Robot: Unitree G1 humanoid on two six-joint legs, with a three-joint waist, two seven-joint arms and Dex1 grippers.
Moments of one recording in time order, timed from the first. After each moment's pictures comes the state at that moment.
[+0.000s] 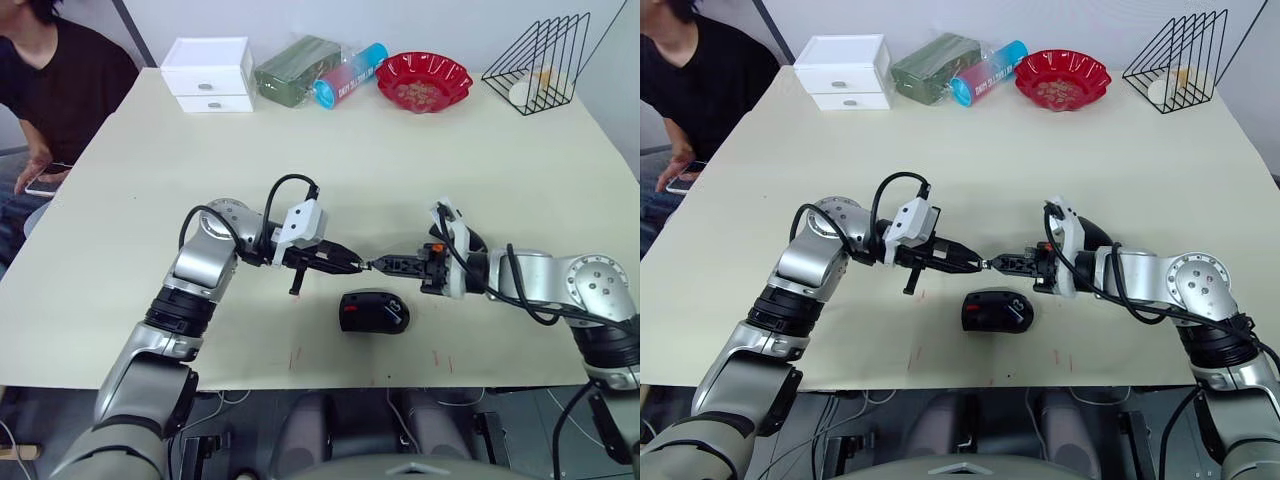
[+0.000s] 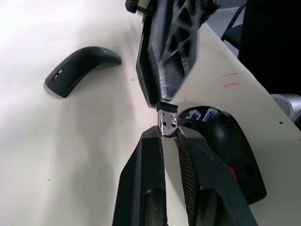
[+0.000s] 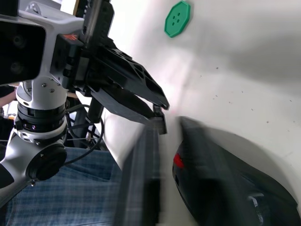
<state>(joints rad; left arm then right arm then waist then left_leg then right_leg) -0.67 0.59 -0.25 0.15 -0.27 0.16 -1.48 -0.52 -0.62 0.16 -0.18 1.94 1.09 -0.32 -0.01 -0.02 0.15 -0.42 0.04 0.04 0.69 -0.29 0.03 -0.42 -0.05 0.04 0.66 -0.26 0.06</state>
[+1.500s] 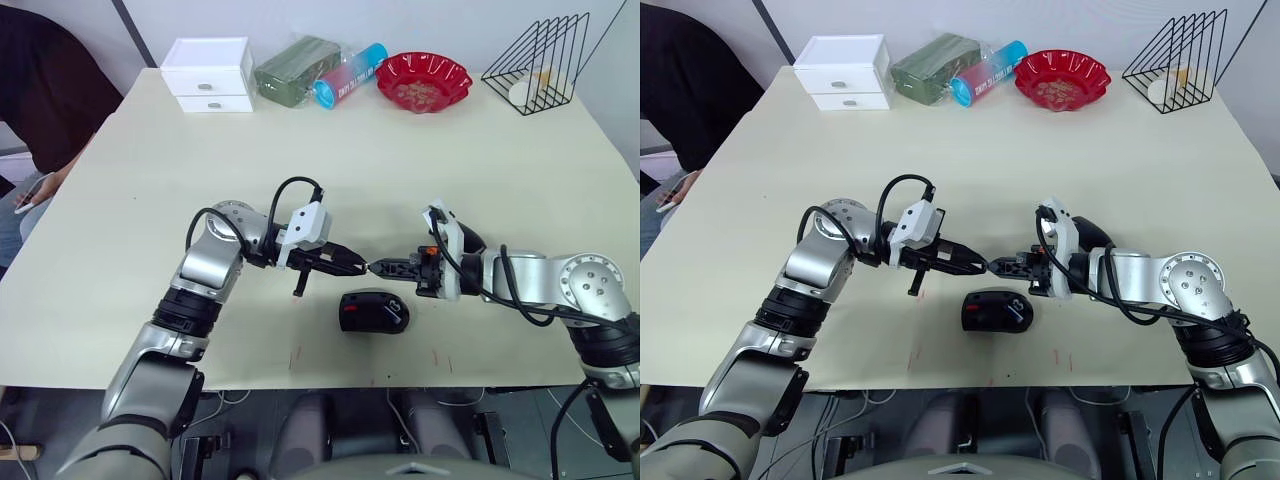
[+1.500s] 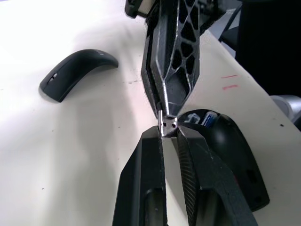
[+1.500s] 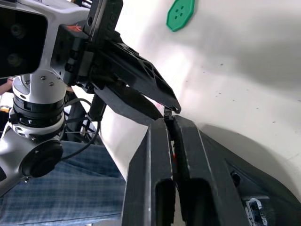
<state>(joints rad) -0.67 0.56 -0.25 0.17 -0.26 0.14 -1.49 -0.53 -0.62 0.18 -0.20 1.91 1.09 -0.30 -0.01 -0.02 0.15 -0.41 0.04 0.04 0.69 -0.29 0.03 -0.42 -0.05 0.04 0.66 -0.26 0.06</state>
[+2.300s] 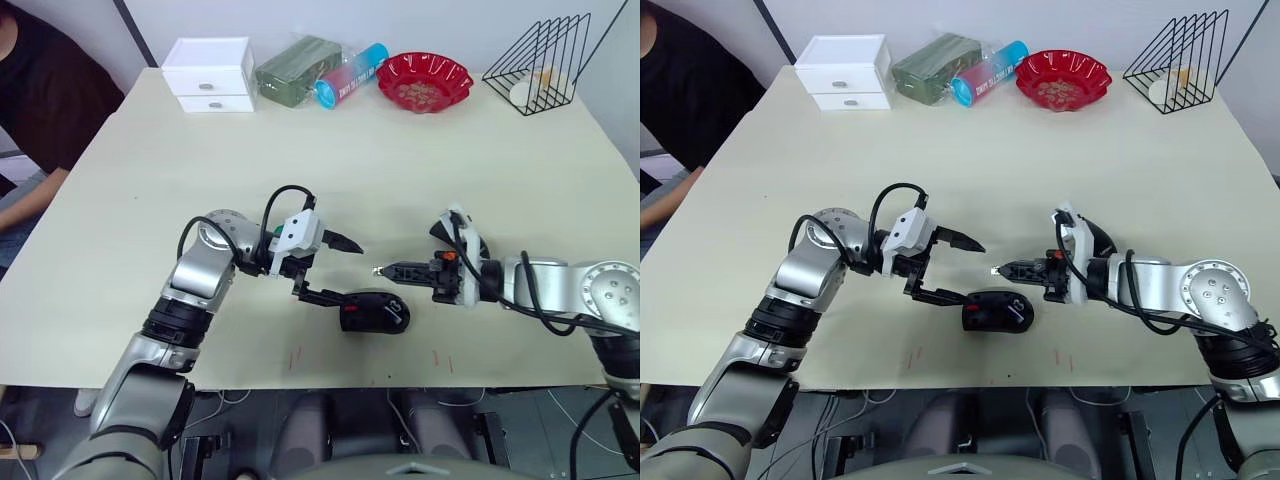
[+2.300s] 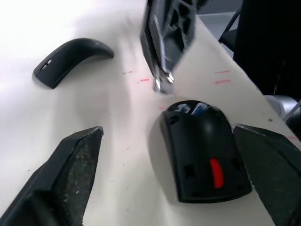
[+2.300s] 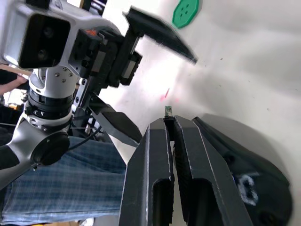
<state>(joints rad) -0.60 0.60 -0.24 0.09 -0.29 0.19 -1.48 -0.45 -0.72 0.12 -0.26 1.89 1.09 -0.14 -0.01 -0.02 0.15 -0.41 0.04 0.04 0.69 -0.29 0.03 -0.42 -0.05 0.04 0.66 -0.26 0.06</state>
